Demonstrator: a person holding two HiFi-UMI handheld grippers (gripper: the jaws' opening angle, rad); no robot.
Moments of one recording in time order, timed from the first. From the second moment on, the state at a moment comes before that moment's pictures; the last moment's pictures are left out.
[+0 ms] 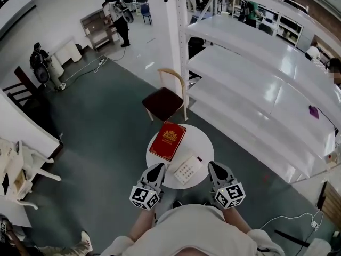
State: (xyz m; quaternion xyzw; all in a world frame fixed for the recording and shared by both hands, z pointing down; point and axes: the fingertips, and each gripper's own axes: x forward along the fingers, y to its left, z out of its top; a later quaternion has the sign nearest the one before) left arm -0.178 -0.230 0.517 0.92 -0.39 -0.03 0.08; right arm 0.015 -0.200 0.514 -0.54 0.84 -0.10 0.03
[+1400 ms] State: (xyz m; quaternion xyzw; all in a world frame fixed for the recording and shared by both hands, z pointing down) left arm -0.137 -0.216 0.603 0.93 -0.35 0.12 0.04; right arm 0.037 -0.191 0.528 -0.55 0.83 -0.12 0.01
